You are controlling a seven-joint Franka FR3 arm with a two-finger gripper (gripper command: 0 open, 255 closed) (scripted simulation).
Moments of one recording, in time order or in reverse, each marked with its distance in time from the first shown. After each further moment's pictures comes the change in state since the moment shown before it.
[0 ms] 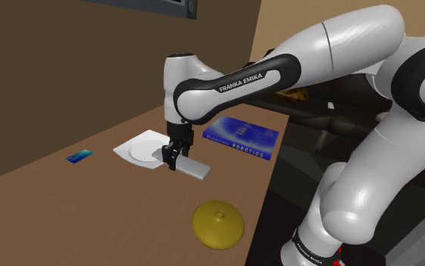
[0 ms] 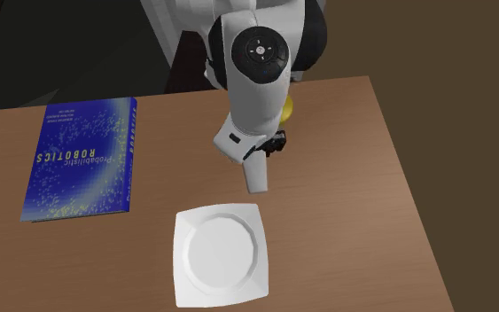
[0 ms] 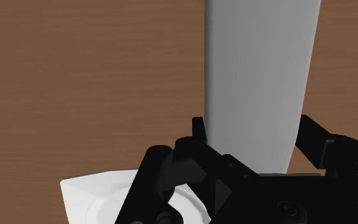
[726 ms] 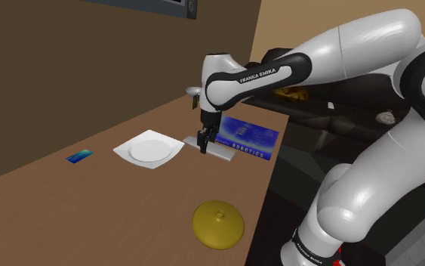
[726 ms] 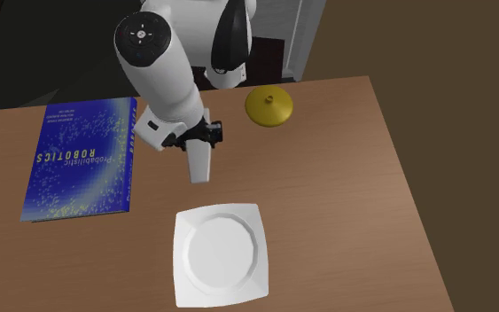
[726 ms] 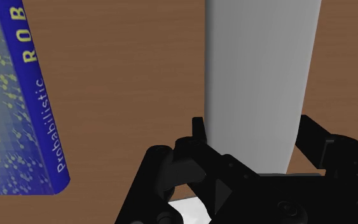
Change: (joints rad) arm -0.115 -0.112 -0.175 -0.118 -0.031 0.005 -0.273
